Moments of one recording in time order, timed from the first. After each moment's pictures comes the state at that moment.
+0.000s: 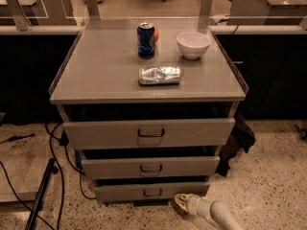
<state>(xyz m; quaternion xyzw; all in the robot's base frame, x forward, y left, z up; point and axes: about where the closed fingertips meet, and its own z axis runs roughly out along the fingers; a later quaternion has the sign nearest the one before) 0.586 -0.168 0.101 -0.61 0.63 0.04 0.48</state>
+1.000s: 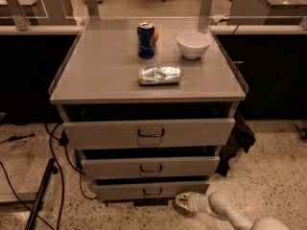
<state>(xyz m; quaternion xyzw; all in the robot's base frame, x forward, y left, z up) 0.586 -0.170 0.092 -0.62 0.66 0.10 0.41</state>
